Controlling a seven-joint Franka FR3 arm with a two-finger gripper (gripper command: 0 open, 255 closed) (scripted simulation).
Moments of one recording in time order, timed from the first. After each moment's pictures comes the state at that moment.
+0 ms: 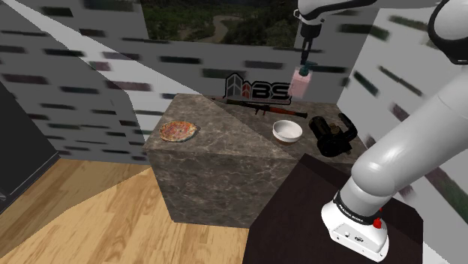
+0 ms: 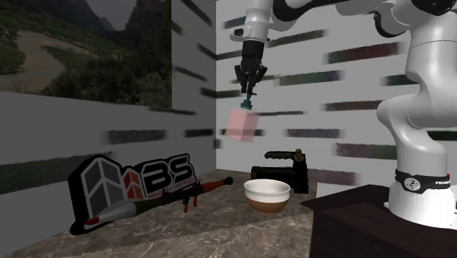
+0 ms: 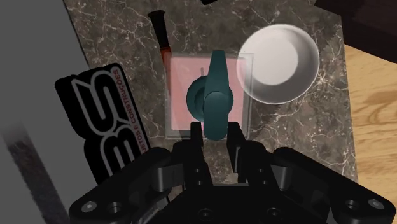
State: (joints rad) arm -0.31 -0.19 -0.28 -1.95 -0.23 1.91 -0.86
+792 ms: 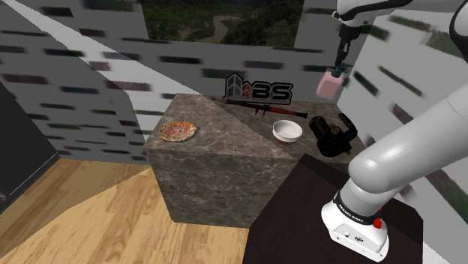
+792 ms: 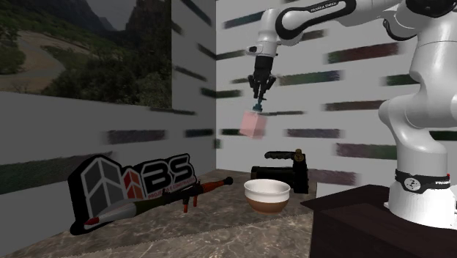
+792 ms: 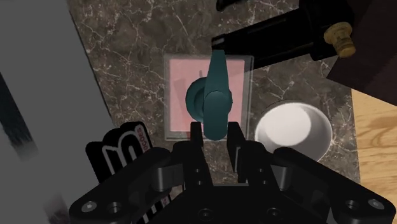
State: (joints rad) arm -0.42 -0.28 -0.46 -2.02 -0.26 1.95 -1.13
